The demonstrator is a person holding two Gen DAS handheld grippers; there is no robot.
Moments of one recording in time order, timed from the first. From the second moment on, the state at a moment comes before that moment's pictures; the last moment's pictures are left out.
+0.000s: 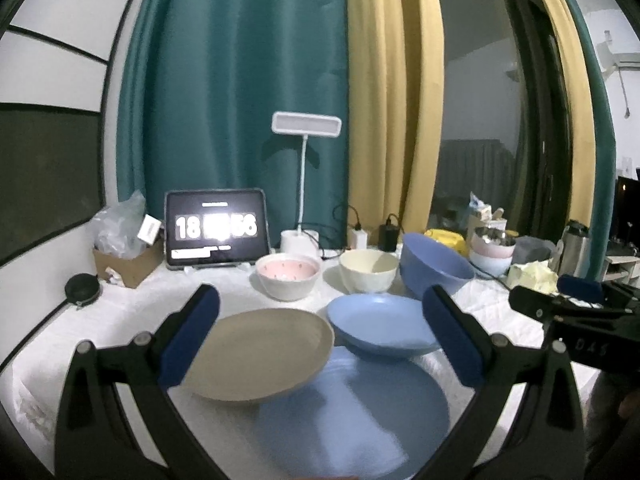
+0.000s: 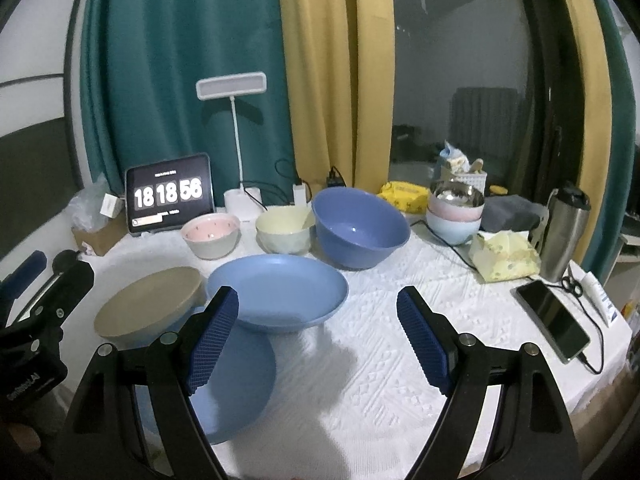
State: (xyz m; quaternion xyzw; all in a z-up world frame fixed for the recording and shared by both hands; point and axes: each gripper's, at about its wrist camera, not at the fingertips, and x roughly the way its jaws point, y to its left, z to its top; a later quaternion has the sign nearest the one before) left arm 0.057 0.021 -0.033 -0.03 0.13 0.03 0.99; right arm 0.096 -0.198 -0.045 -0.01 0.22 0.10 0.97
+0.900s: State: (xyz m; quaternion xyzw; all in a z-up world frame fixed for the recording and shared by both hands) left arm 0.165 -0.001 -0.062 0.01 0.24 0.03 0.97; right arm 0.238 -0.204 -0.118 0.04 0.37 0.13 0.92
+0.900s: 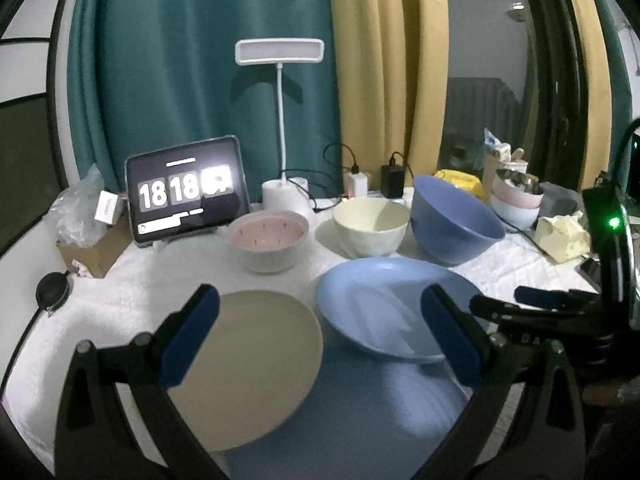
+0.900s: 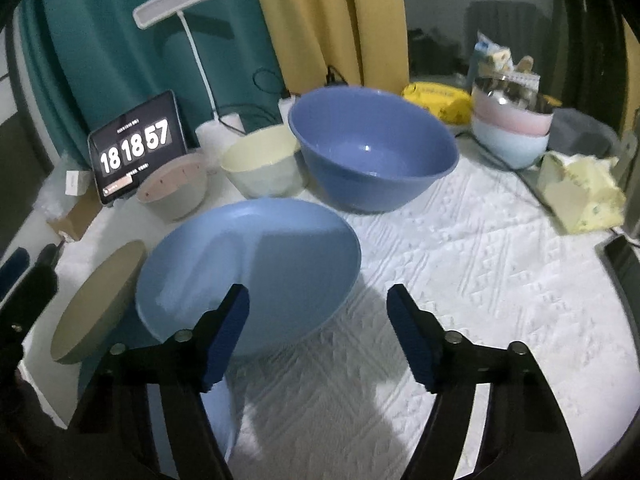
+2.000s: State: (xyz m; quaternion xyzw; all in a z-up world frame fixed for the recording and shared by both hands) left arm 0.232 -0.072 -0.107 0.05 0.38 0.00 0.92; right arm 0.267 -0.272 -0.162 0.07 0.43 0.12 0.89
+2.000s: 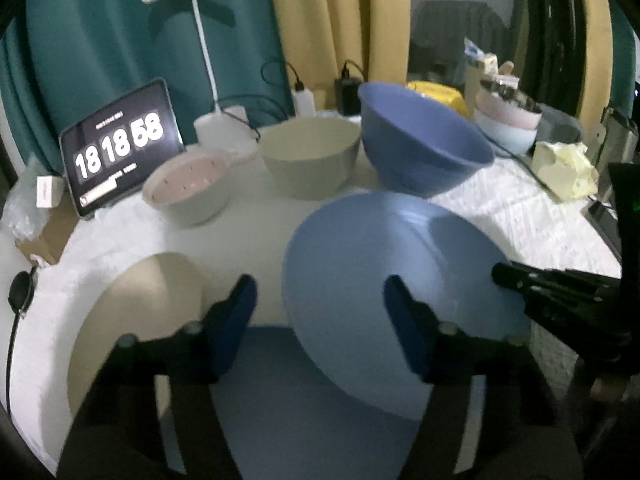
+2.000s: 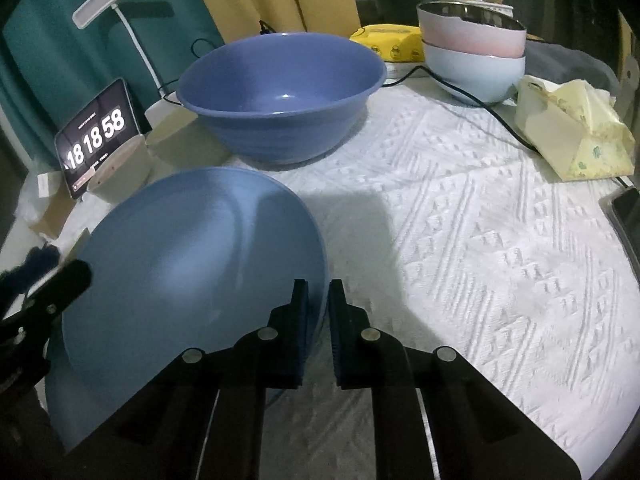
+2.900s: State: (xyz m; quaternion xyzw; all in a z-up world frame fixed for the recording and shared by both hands) left arm 0.226 -0.117 -0.106 0.06 0.40 -0.04 0.91; right arm 0.257 -0.332 -0.150 0.10 0.42 0.10 0.90
